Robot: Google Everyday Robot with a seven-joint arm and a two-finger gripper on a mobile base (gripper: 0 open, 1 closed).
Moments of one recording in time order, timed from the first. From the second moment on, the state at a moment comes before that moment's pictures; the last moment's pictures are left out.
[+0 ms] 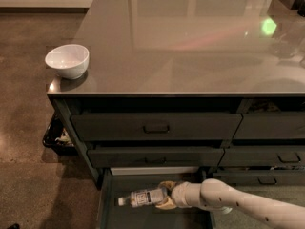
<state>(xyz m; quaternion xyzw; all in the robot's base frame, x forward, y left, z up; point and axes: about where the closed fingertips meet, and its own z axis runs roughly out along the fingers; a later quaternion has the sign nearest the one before) 0.477 -0.051 0.336 -0.57 0.70 0.20 0.39</state>
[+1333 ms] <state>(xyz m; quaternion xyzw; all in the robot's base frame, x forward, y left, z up) 0.465 -0.025 0.646 -0.62 0.64 0.14 0.44</state>
